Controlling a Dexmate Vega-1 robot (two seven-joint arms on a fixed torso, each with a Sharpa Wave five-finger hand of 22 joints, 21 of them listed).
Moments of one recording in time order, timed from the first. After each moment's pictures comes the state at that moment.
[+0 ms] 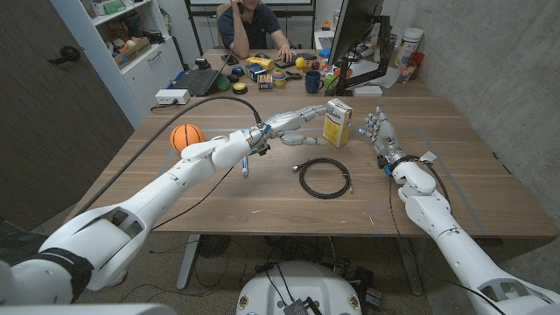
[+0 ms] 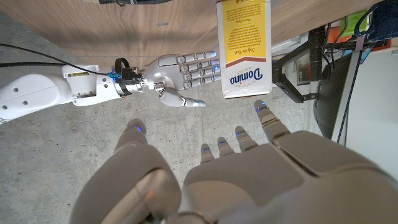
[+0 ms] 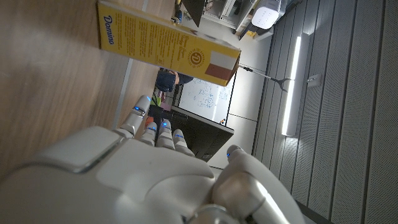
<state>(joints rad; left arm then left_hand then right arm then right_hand) 0.53 0.50 0.63 -1.27 0.70 -0.70 0.11 0.39 -0.05 0.22 -0.11 0.37 -0.17 -0.22 0.20 0.18 -0.16 -0.15 0.19 0.18 -0.12 -0.03 0.22 0.18 0.14 0.16 0.19 0.17 -0.93 -0.35 -0.15 -1.34 0.49 0.23 0.13 0.01 0.07 0.22 0.18 0.27 -0.10 0.10 0.19 0.18 -0.02 0.12 0.19 0.19 -0.17 0.08 0.30 0.19 -0.17 0.04 0.97 0.17</state>
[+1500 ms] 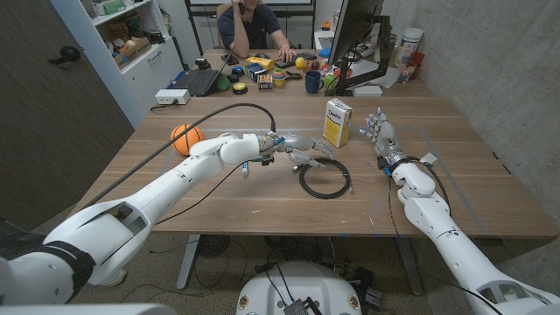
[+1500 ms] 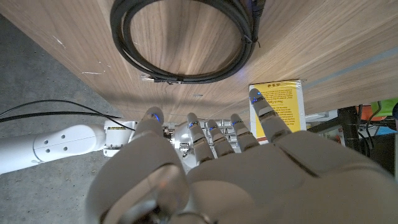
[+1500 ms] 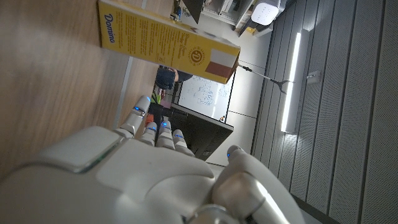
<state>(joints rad) 0.50 0.51 0.71 -1.33 0.60 -0.60 -0.33 0.52 0.06 0.26 -0.16 0.35 0.33 -0.23 0.27 0.19 0.16 -0.21 0.20 0.18 0.07 -0.04 0.22 0.17 0.30 0.10 0.19 0.17 -0.94 -0.34 -0.15 -1.34 0.49 0.25 0.12 0.01 0.07 0.21 0.18 0.27 -0.10 0.10 0.19 0.18 -0.02 0.12 0.19 0.19 -0.17 0.08 0.30 0.19 -0.17 0.04 0.96 0.17</state>
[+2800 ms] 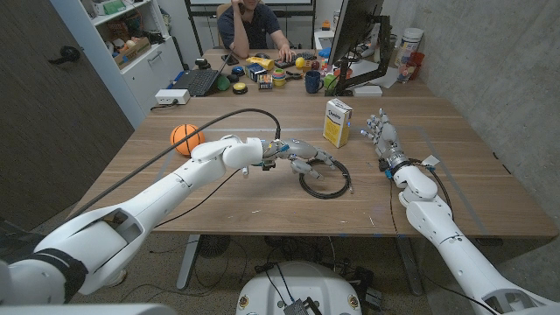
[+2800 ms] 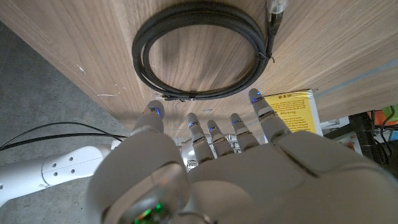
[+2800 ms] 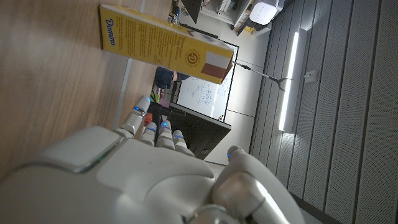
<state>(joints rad) 0.54 0.54 0.72 -1.44 0.65 -0.54 -0.38 0.58 0.05 0.27 -0.17 0.33 0.34 -0.22 0.25 0.19 0.15 -0.21 0.19 0.18 0.08 -0.04 0.21 0.17 0.31 0.10 0.18 0.17 -0.98 -0.35 -0.14 -1.39 0.49 0.25 0.11 0.01 0.07 0.20 0.18 0.27 -0.11 0.10 0.19 0.18 -0.02 0.12 0.19 0.19 -0.17 0.08 0.30 0.19 -0.17 0.04 0.95 0.17</state>
